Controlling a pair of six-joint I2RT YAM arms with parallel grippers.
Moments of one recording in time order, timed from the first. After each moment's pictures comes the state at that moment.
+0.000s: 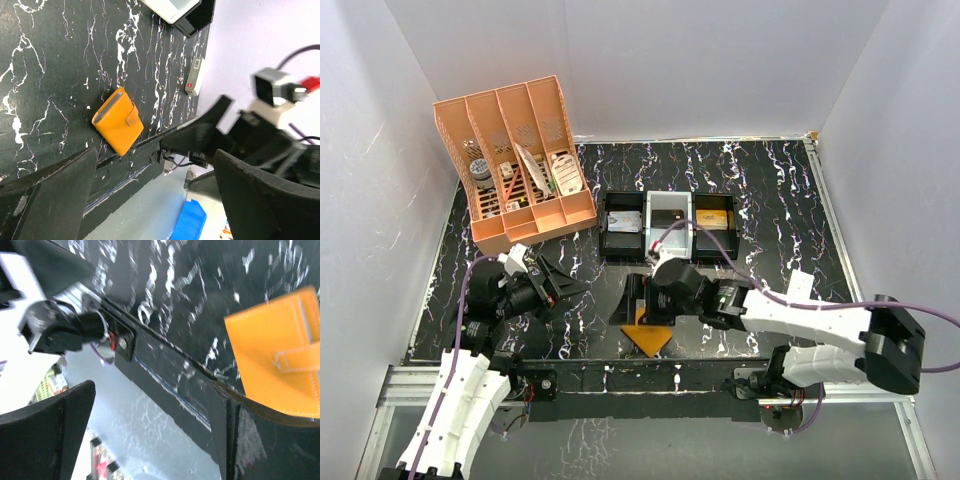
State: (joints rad) left arm -0.15 0.49 0.43 -0.54 0.67 -0.98; right arm 1.10 1.23 0.74 -0.18 -0.13 1.07
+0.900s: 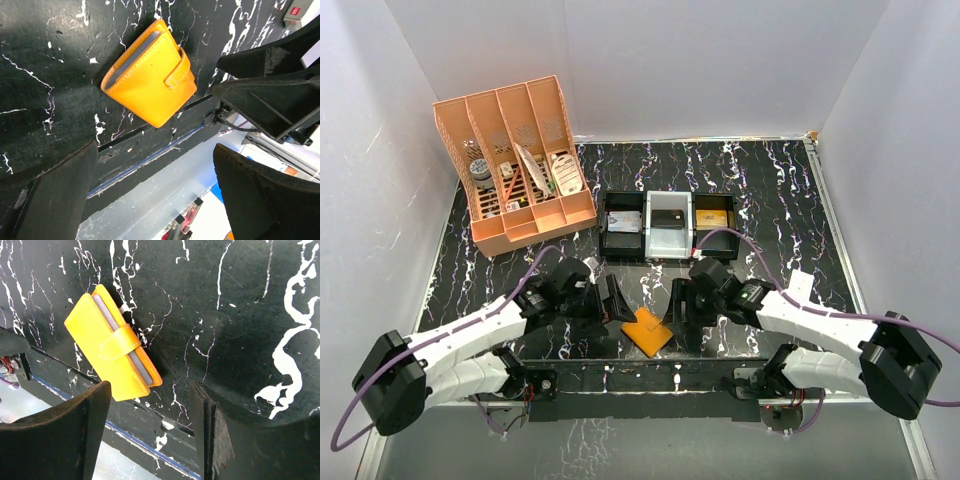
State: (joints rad) left arm -0.77 1.01 0.50 -0.36 0.34 -1.09; right arm 0.82 1.10 0.54 -0.38 -0.13 0.84
